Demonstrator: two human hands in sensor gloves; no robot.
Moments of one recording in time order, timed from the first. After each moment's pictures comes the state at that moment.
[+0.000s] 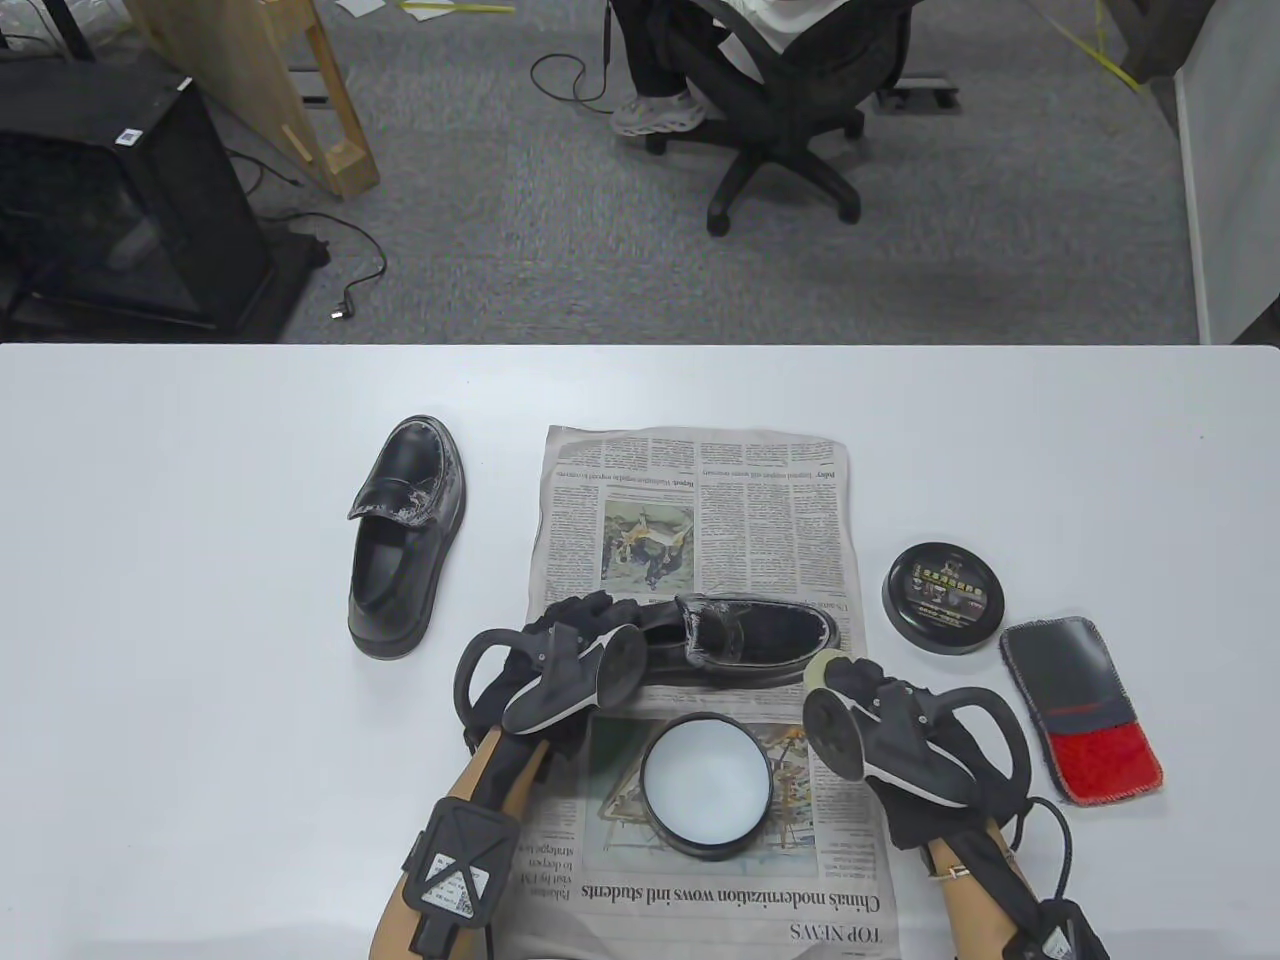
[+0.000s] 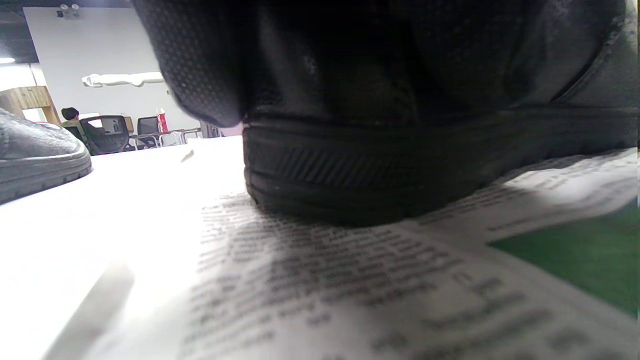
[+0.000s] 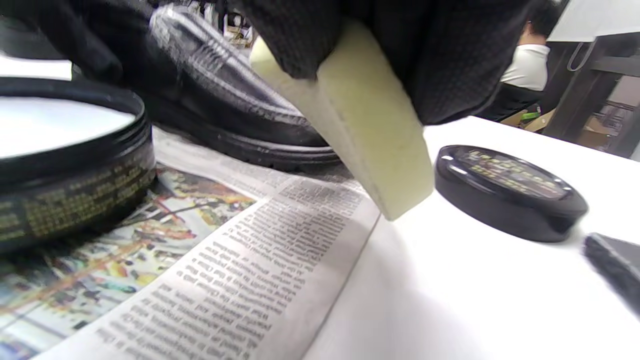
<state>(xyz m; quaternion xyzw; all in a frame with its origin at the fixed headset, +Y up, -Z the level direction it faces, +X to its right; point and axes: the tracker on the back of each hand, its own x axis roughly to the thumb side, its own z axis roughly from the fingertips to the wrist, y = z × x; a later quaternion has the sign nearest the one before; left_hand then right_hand) -0.087 -0.746 -0.293 -0.01 -0.14 -0.05 0.99 0.182 -0.692 -0.218 -0.10 -0.04 -0.99 0.12</state>
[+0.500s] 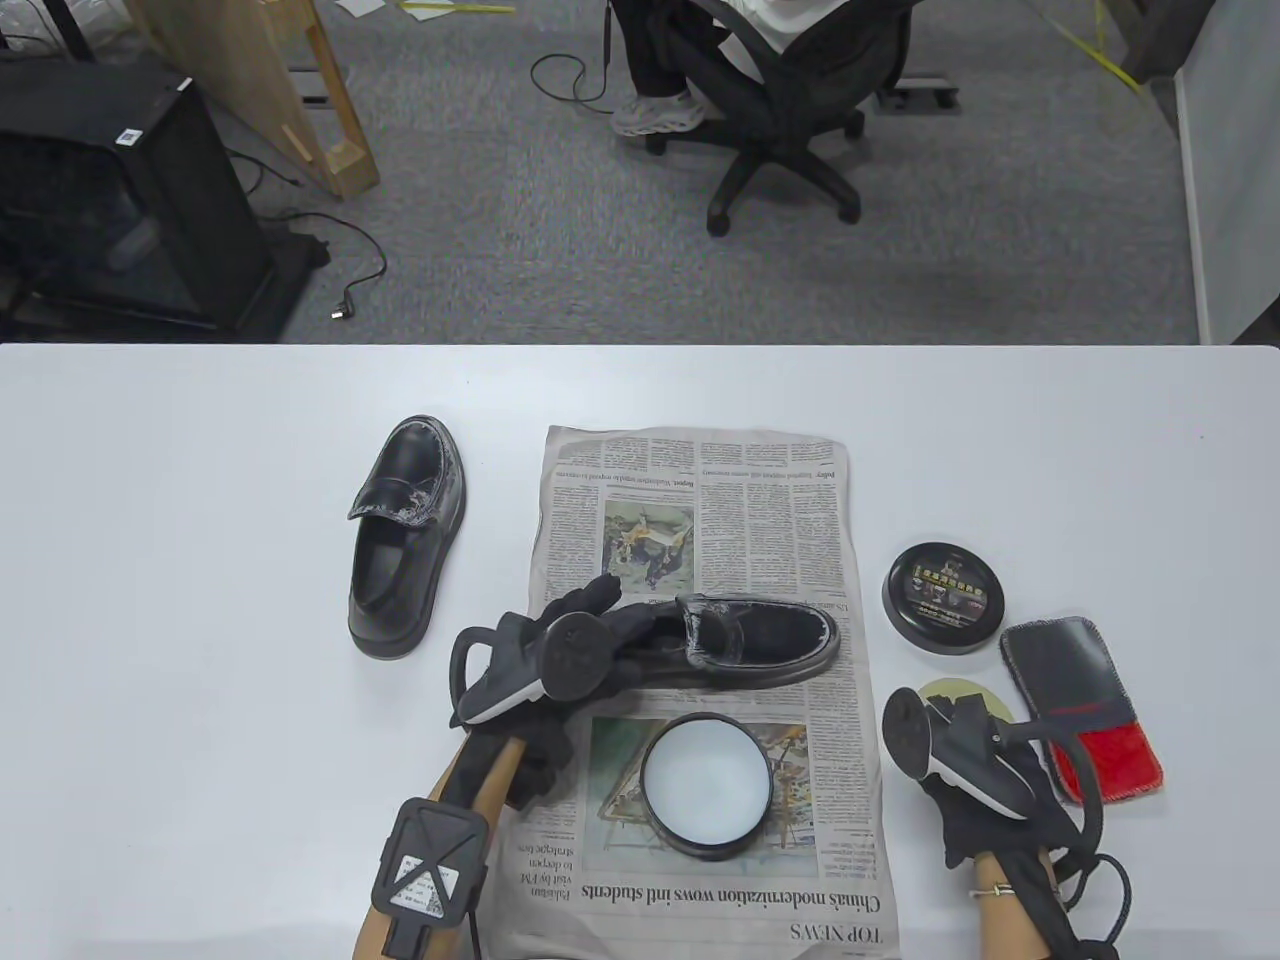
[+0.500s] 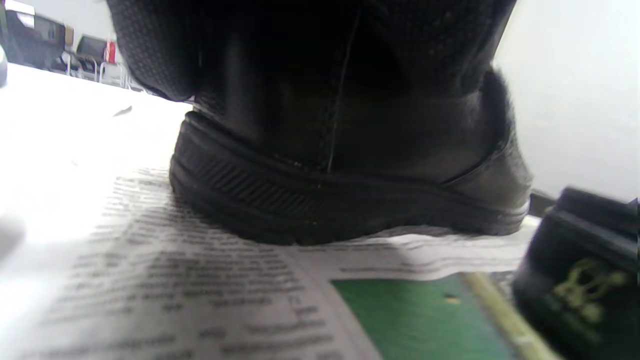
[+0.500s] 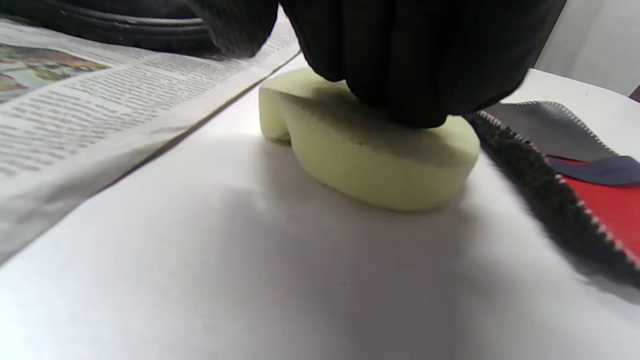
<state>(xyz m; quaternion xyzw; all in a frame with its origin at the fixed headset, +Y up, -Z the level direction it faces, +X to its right) -0.113 -0.737 -0.292 -0.06 -0.20 0.13 0.97 0.239 -0.736 -0.218 0.01 -0.13 -0.98 0.13</state>
